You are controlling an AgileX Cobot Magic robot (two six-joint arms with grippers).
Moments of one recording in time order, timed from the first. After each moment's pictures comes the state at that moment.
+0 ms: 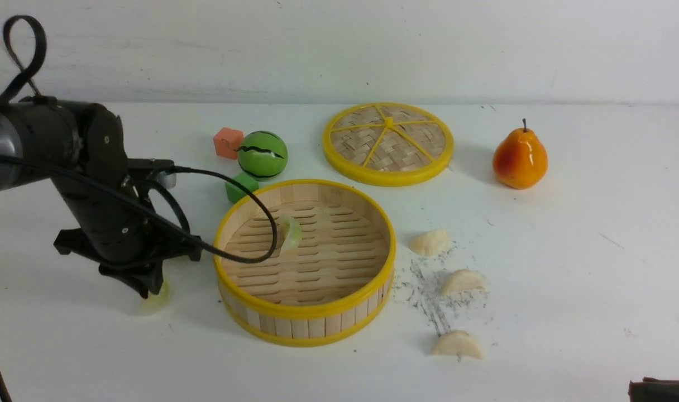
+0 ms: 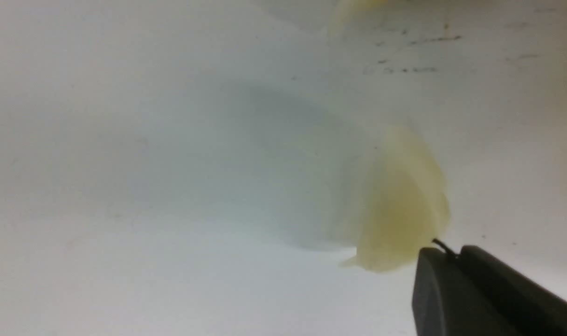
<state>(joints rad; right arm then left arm) 0.07 0.74 -0.39 0.60 0.58 -0.37 -0.15 1.83 -1.29 0.00 0.87 -0.10</state>
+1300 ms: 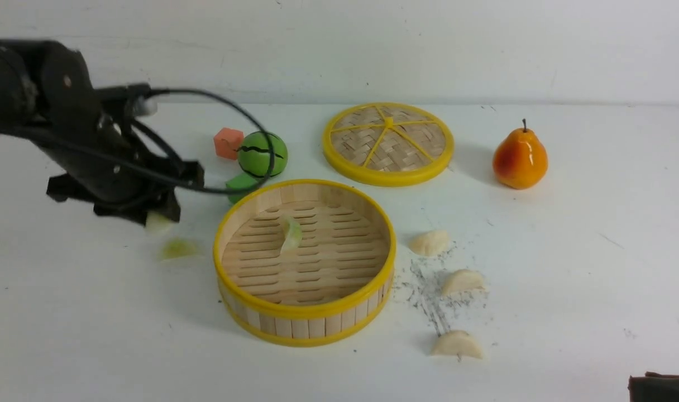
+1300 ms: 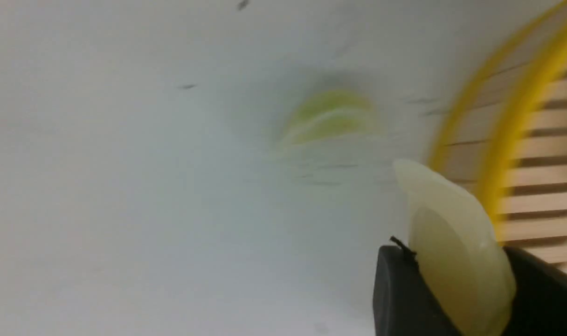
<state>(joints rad) 0.07 0.74 -0.39 0.60 0.56 -0.37 -0.16 1.70 -1.37 -0.15 0.80 -0.17</state>
